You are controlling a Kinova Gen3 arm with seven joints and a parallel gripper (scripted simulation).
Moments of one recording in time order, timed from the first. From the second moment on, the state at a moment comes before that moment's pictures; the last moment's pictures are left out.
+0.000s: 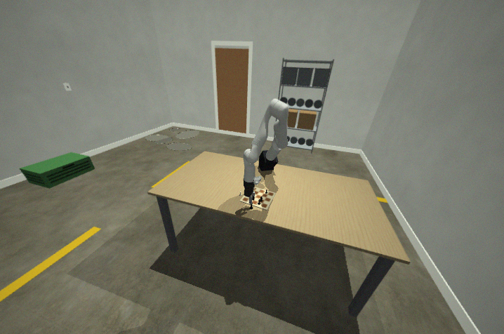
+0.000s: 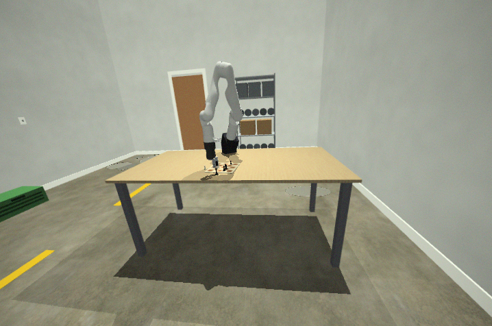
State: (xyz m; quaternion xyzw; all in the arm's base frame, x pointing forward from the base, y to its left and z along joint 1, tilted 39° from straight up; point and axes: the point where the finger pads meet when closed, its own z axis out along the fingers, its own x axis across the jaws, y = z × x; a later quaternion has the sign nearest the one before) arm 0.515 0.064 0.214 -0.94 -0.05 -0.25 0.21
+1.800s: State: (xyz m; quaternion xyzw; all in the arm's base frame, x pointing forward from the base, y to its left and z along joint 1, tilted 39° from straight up) arm 0.533 0.080 0.184 -0.94 -0.05 -0.25 0.21
